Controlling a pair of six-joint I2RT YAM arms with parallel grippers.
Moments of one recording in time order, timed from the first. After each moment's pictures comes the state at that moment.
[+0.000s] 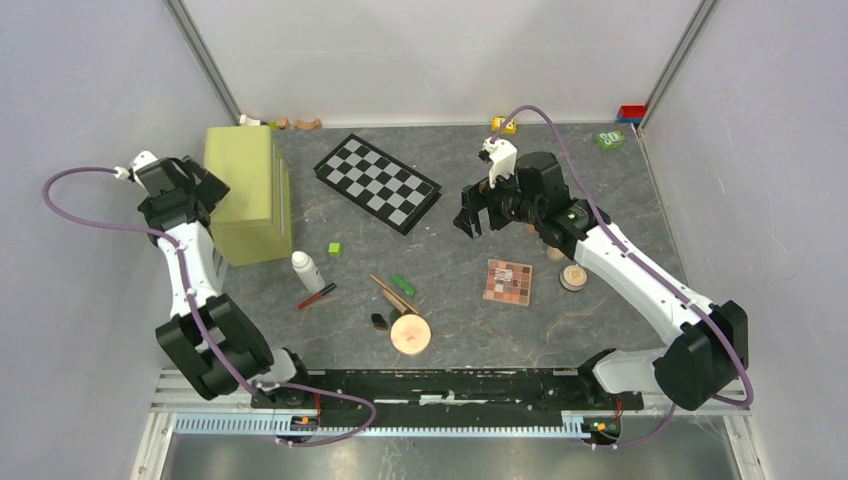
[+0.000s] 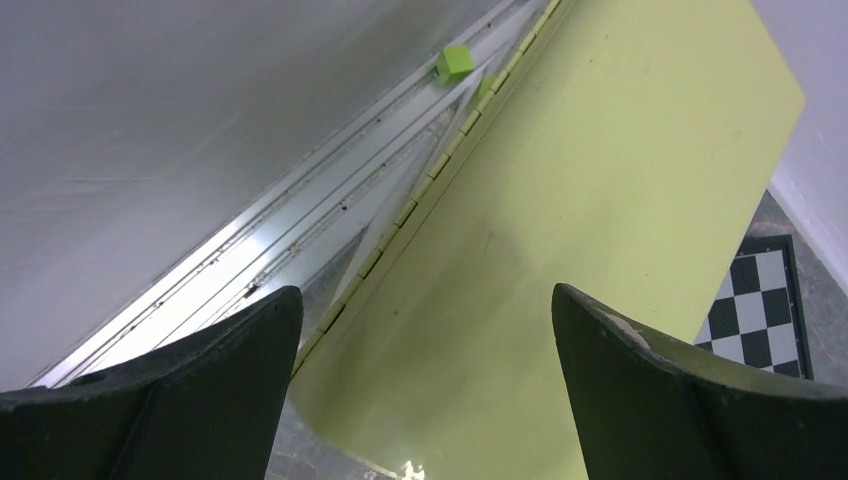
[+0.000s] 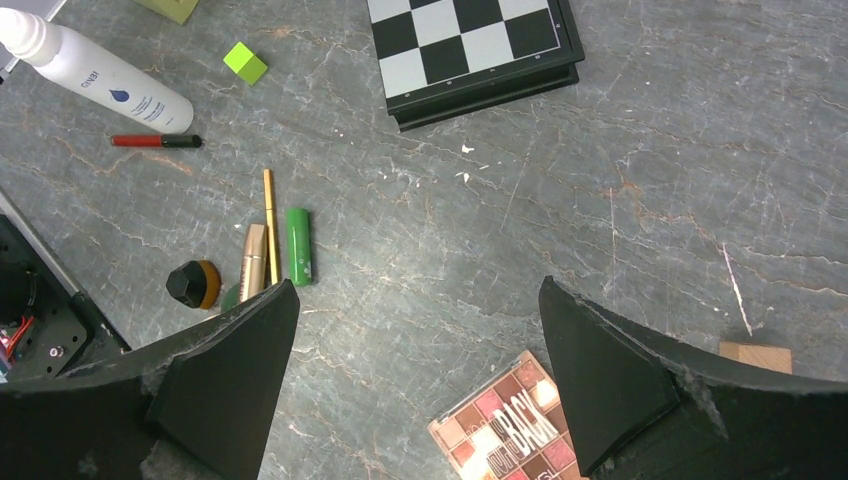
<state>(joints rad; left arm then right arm) 0.55 1.34 1.15 -0.35 -0.06 -0.37 0.54 1.32 1.14 -0.34 -0.26 0.08</state>
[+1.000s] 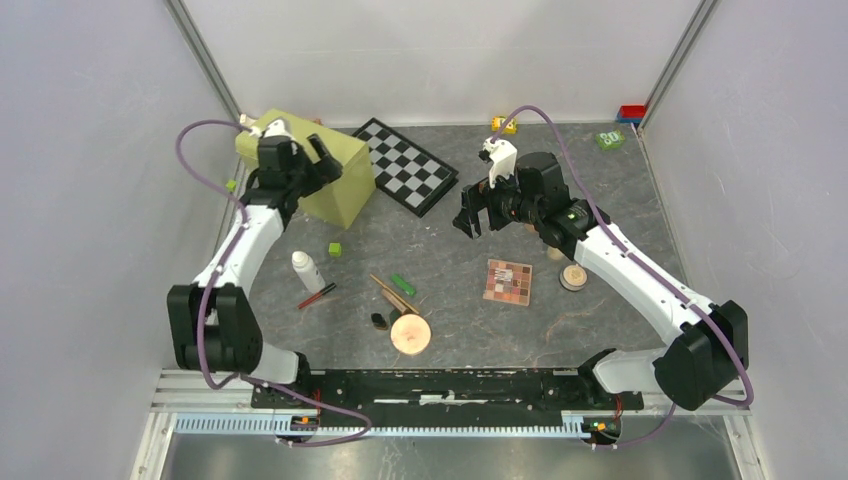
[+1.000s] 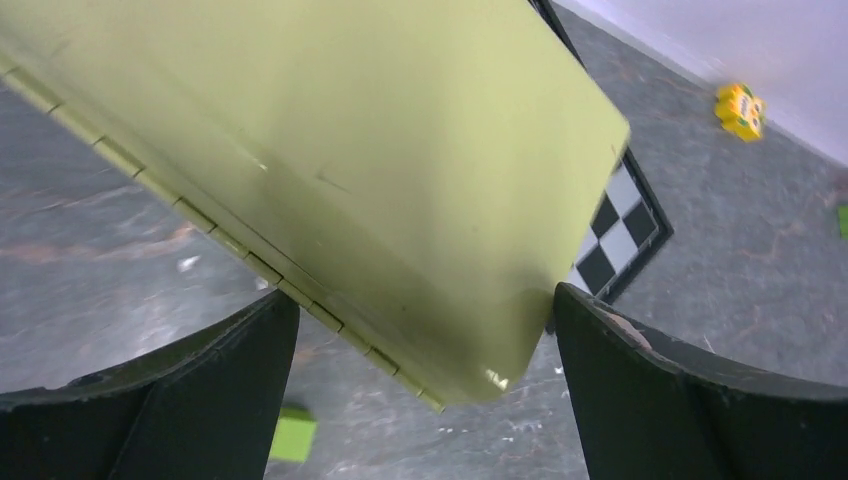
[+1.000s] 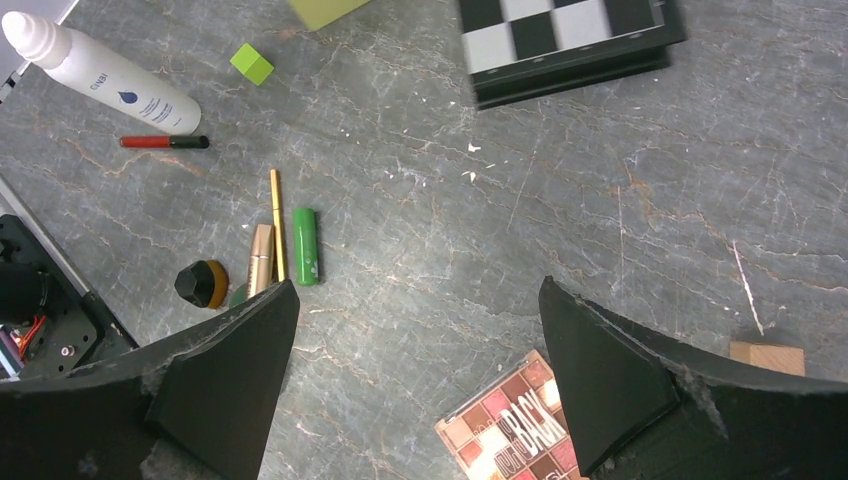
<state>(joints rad) -0.02 1.43 1.10 -0.20 0.03 -0.48 0.54 1.32 1.14 -0.34 -0.27 0.10</state>
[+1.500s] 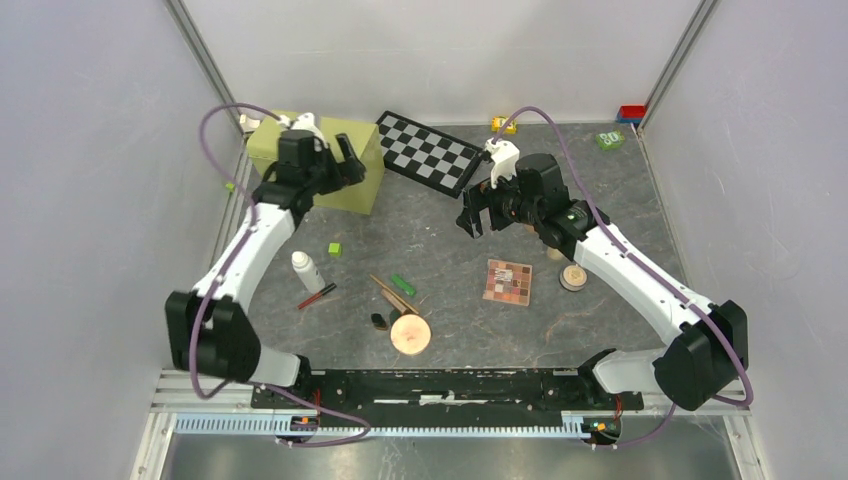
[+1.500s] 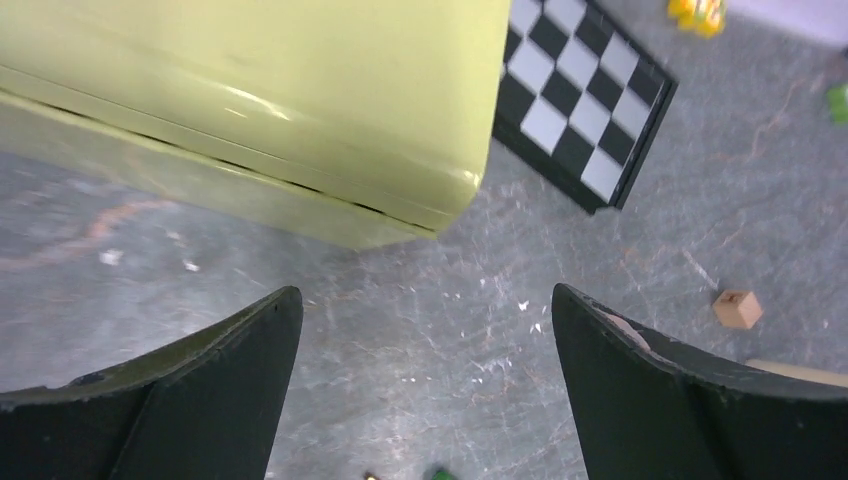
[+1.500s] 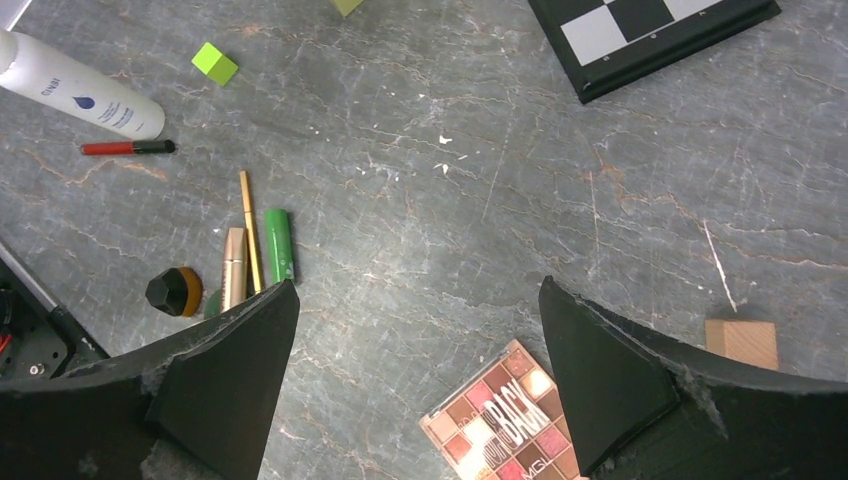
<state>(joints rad) -0.20 1.48 1.20 -0.30 0.02 -0.42 0.54 1.32 1.13 -0.34 -0.22 0.10</state>
